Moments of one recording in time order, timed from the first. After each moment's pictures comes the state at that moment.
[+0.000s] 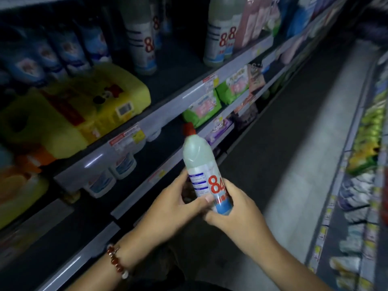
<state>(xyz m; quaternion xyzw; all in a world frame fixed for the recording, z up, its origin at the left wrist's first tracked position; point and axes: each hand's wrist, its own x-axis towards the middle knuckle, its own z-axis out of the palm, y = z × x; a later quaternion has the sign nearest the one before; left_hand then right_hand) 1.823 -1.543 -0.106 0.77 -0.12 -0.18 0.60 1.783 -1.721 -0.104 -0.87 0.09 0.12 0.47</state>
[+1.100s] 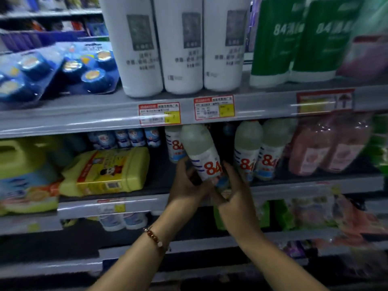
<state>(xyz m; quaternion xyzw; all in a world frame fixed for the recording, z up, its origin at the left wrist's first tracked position) 2.059 -1.687 -0.032 0.70 0.17 0.29 0.63 2.119 -1.801 -0.055 -0.77 -0.31 -0.03 0.56</state>
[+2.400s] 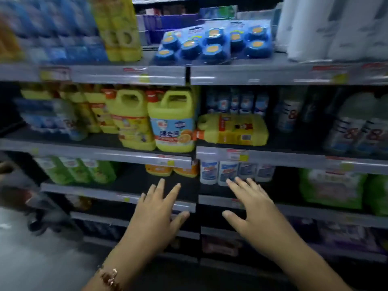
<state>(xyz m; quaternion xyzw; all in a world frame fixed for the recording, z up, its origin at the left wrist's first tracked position) 1.651 -1.569 -0.044 0.92 0.39 0.01 0.09 1.829 -1.725 -0.020 -0.83 -0.50 0.14 0.19</state>
